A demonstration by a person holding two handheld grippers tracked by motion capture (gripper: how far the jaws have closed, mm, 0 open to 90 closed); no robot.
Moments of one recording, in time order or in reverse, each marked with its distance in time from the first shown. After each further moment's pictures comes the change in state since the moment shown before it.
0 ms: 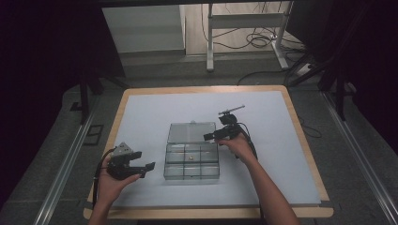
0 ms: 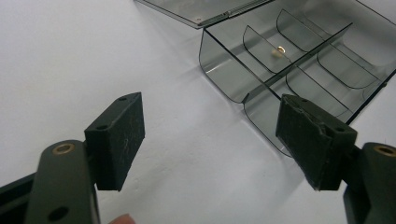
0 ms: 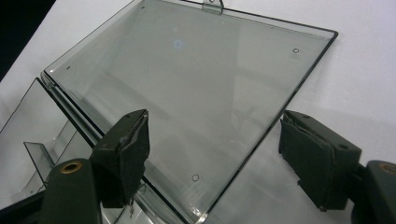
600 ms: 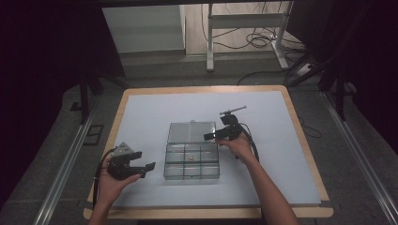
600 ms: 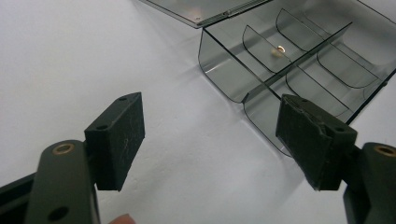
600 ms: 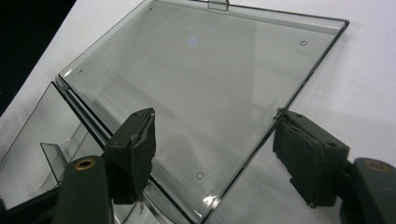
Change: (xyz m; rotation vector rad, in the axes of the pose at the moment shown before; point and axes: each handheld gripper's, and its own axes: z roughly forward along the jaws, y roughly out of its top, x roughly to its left) left arm 0.000 0.000 0.000 0.001 0.000 0.001; right arm -0.004 -0.002 0.000 -0.015 0.049 0.019
